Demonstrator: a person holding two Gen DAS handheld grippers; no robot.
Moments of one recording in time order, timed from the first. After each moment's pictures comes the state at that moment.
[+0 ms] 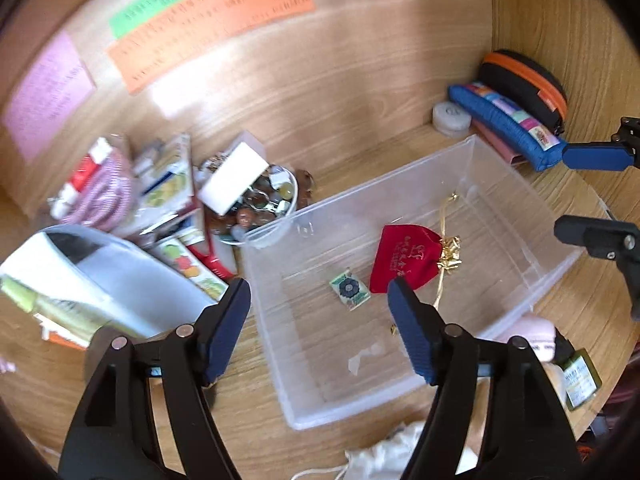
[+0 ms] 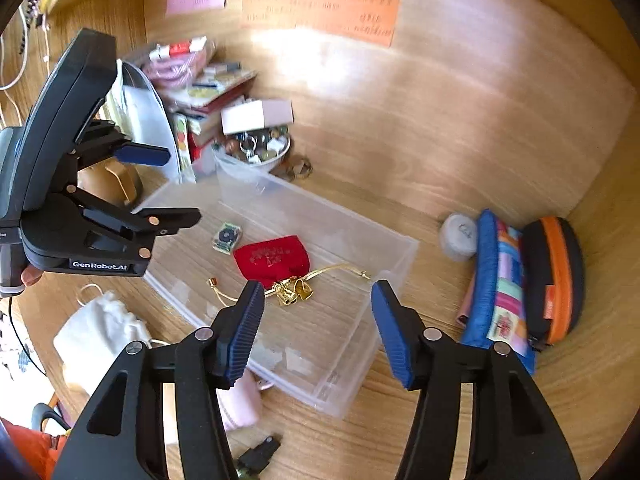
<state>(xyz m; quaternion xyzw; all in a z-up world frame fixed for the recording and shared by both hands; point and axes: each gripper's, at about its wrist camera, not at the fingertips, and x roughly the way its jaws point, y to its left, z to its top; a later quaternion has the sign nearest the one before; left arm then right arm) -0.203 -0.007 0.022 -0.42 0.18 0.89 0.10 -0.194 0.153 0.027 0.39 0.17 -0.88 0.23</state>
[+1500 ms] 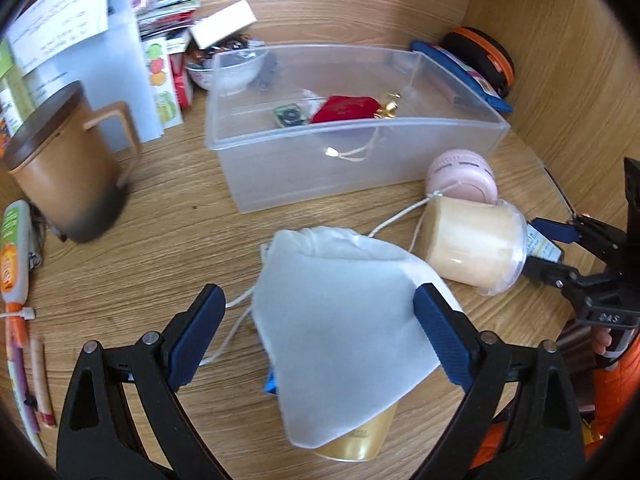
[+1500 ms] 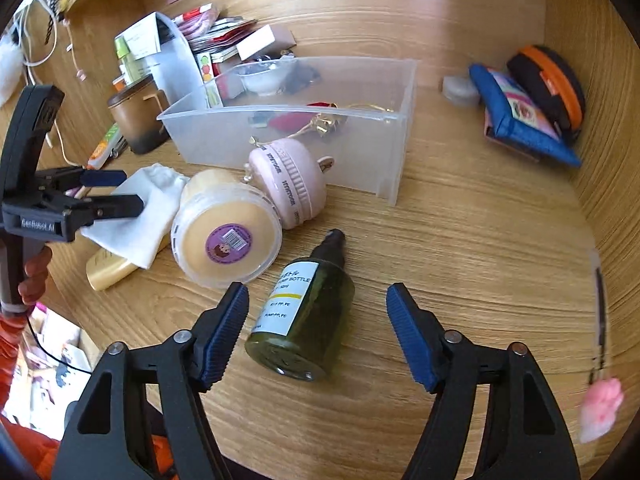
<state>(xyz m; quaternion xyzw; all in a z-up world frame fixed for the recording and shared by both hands) -0.092 -0.046 -0.064 -0.48 0.03 0.86 0.16 -0.066 0.209 -0.076 0.43 0.05 -0.87 0.22</state>
